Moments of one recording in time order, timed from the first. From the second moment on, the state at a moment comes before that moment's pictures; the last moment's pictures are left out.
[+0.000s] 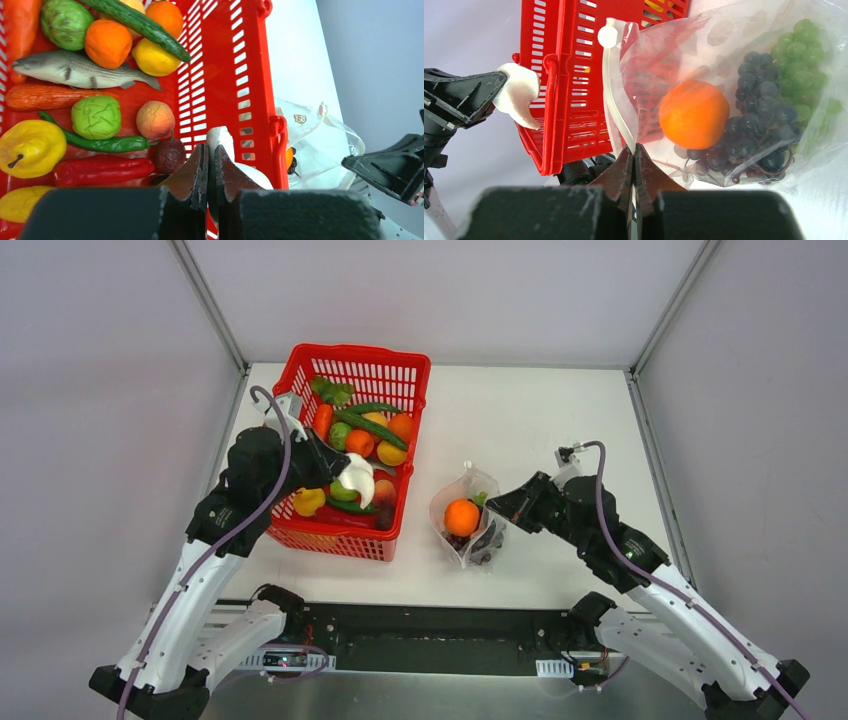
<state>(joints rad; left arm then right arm) -0.39 0.80 1.05 -0.62 0.05 -0.57 0.72 0.68 0.73 -0.44 -0.03 1.04</state>
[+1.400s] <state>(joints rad) -0.90 1.39 1.16 -0.27 0.17 -0.43 0.72 0.71 0.74 -0.43 -0.07 1.04</state>
